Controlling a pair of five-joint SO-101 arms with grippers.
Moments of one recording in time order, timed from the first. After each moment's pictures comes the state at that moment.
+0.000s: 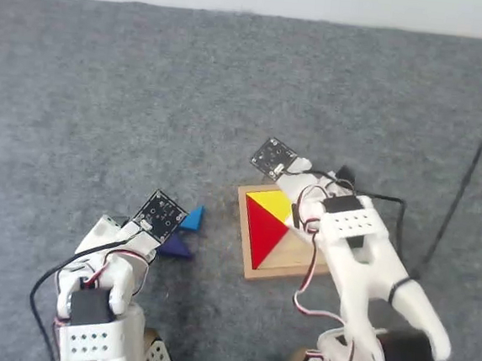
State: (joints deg) left arm -16.0 -103.1 96.6 71.0 -38.4; right arm -18.7 -17.8 51.5 40.9 38.2
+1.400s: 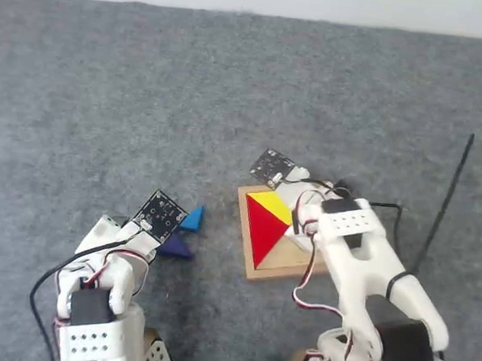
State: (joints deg) left arm -16.0 -103.1 96.6 71.0 -38.4; right arm -17.7 -13.5 53.0 42.3 40.5
